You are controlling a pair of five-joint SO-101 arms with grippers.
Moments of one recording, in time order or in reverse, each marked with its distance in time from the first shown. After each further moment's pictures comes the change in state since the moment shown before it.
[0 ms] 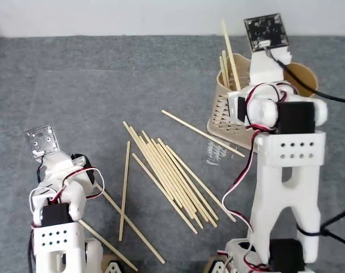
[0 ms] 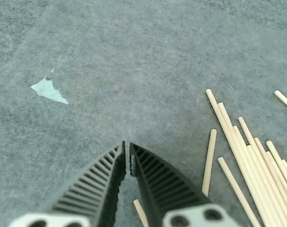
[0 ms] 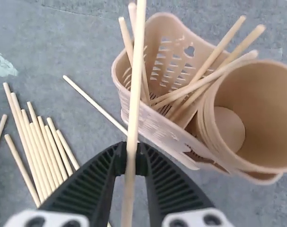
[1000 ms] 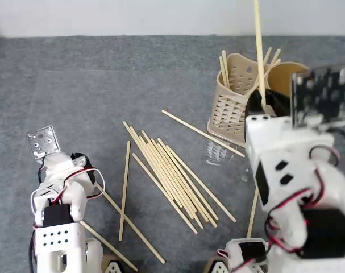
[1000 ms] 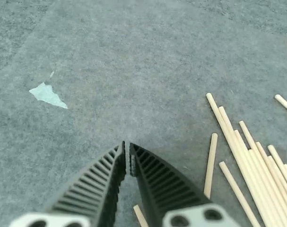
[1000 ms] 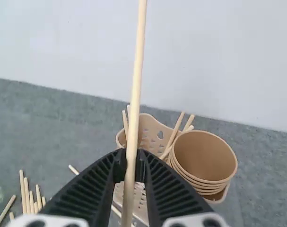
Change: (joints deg) left arm 0.0 -0.1 2.3 -3.6 0.1; right arm -0.2 -35.5 16.4 -14.2 0.1
